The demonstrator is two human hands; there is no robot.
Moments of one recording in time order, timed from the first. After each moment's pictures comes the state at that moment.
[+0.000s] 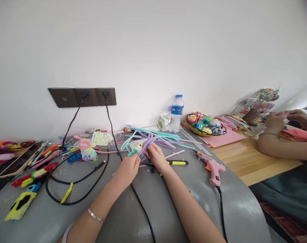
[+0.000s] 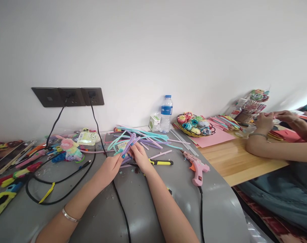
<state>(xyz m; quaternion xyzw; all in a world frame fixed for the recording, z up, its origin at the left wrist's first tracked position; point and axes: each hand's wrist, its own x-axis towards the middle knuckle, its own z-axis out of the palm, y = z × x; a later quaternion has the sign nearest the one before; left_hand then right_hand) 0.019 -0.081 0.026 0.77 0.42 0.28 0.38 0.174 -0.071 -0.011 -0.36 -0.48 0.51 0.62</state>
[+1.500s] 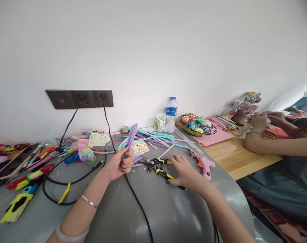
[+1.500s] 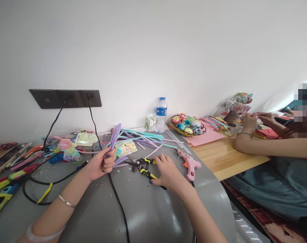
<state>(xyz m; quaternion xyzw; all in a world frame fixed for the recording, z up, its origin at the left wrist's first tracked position) -0.004 -0.053 0.027 0.35 0.15 0.20 0.90 0.255 -0.176 0.034 -0.71 -0.69 0.14 0.06</state>
